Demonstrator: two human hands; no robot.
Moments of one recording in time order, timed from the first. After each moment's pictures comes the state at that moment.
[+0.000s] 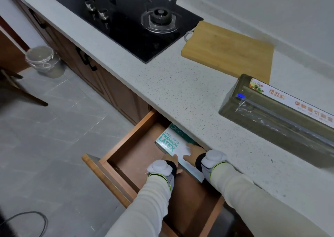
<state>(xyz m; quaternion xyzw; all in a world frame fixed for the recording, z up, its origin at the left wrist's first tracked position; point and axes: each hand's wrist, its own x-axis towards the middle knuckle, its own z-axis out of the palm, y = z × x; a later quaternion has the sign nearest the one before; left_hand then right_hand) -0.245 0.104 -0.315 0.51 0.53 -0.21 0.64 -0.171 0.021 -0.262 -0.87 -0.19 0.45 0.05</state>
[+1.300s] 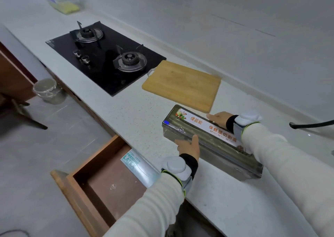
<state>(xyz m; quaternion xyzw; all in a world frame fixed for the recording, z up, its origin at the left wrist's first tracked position) -0.105 -0.089 -0.085 0.54 0.47 -0.05 0.70 0.043 -0.149 -0.053 -0.93 -0.13 0.35 0.08</state>
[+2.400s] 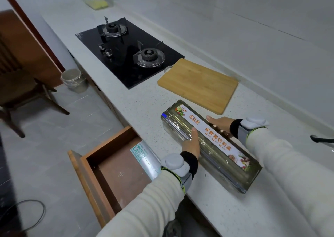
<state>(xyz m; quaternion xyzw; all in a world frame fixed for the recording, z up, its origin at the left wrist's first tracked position) -0.114 -0.088 -0.078 0.49 0.49 -0.04 0.72 0.033 -0.135 -0.066 -0.89 -0.14 0.43 0.11</state>
